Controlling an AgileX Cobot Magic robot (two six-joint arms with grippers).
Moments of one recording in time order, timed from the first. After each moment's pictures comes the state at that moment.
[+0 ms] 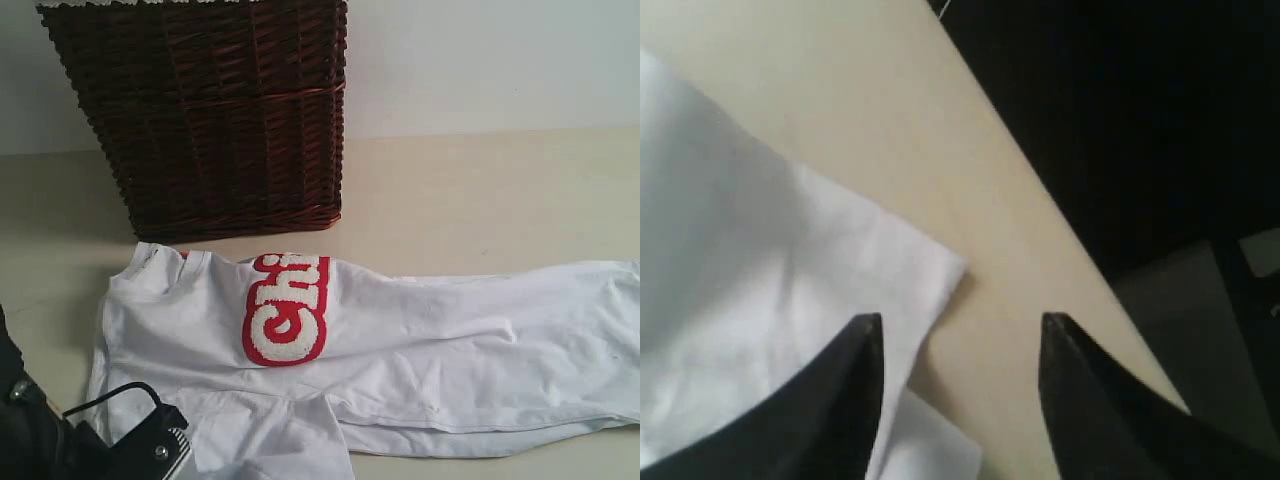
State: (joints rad) left arm -0.61 1.55 -0.53 -0.77 0.79 2.09; right arm -0.06 0.15 -0.04 -0.10 0.19 0.21
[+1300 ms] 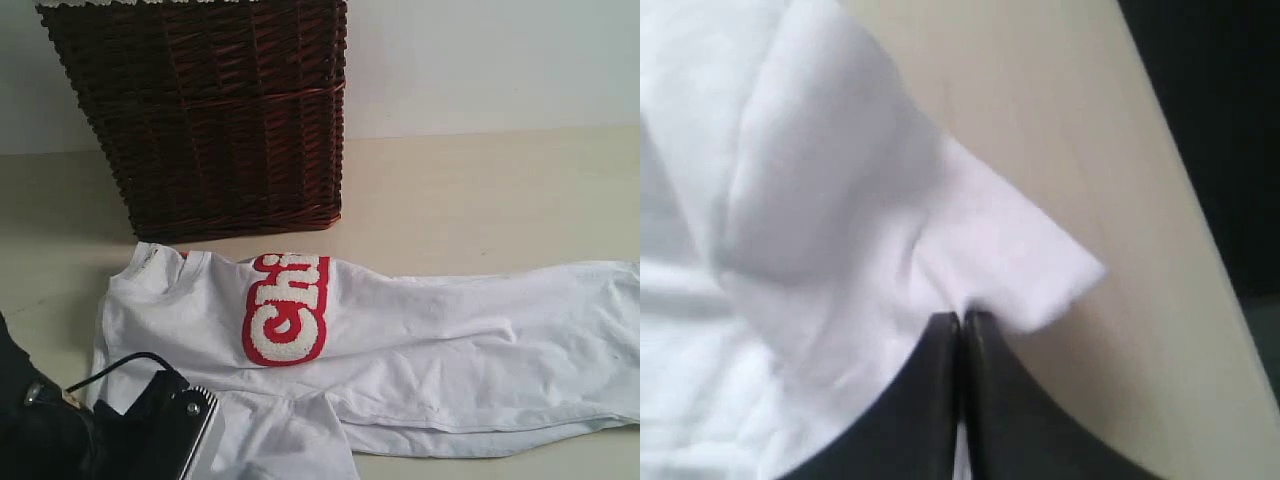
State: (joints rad) left arm -0.69 1.52 -0.52 -0.82 0.57 1.87; right arm -0.06 0.15 -0.04 -0.10 0.19 0.21
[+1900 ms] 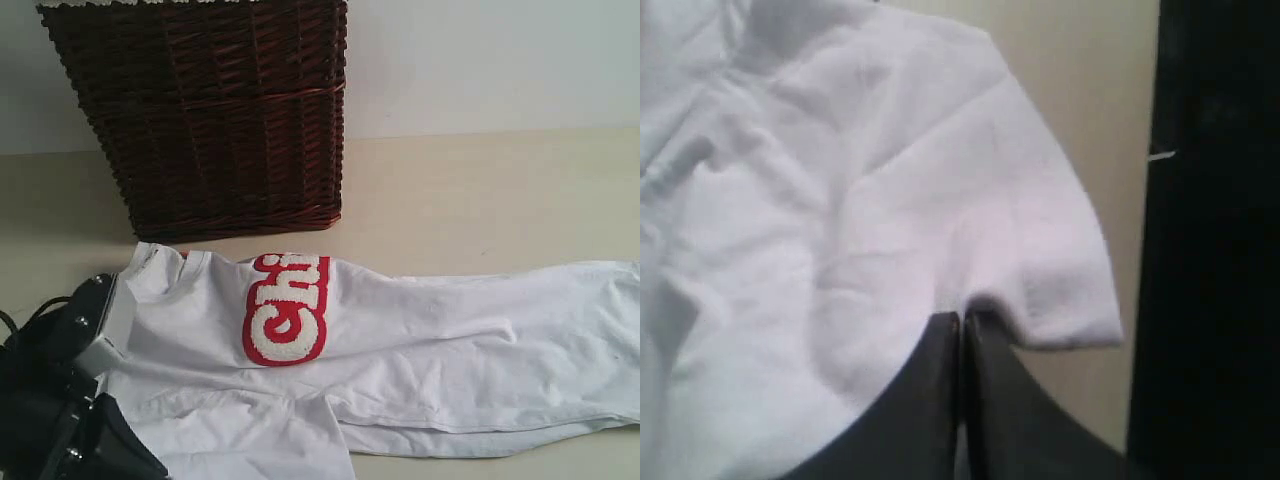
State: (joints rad) left arm -0.33 1.43 -0.52 -0.99 0.88 1.68; right arm -0.06 0.15 -0.04 -0.10 0.19 0.21
